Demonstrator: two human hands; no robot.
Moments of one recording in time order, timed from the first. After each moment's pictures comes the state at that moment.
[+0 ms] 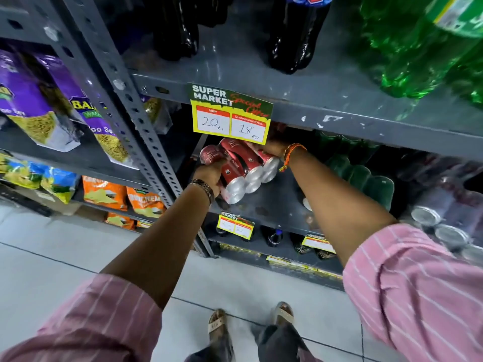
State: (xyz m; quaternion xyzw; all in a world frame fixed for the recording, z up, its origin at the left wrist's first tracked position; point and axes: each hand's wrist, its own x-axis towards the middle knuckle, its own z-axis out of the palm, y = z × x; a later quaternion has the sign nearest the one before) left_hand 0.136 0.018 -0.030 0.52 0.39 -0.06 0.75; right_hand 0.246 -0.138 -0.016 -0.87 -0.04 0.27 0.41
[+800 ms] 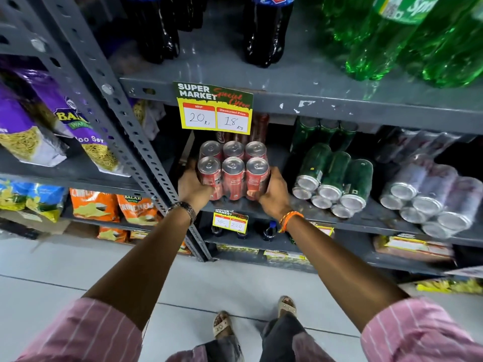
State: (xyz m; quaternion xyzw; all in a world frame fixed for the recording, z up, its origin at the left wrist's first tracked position) left_hand 0.084 0.031 -0.031 0.87 0.20 0.03 0.45; right_hand 0.103 -0.171 -0.076 -0.88 0.01 0.02 0.48
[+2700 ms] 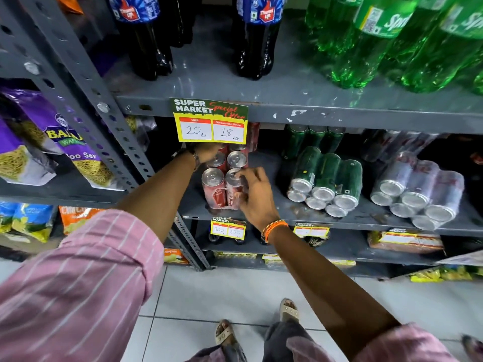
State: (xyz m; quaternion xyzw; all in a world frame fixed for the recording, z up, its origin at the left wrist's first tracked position) left_hand 0.210 0.028 0.004 0.93 0.03 -0.11 0.35; right_hand 0.081 -0.131 -0.044 -0.93 -0.10 -0.09 0.36
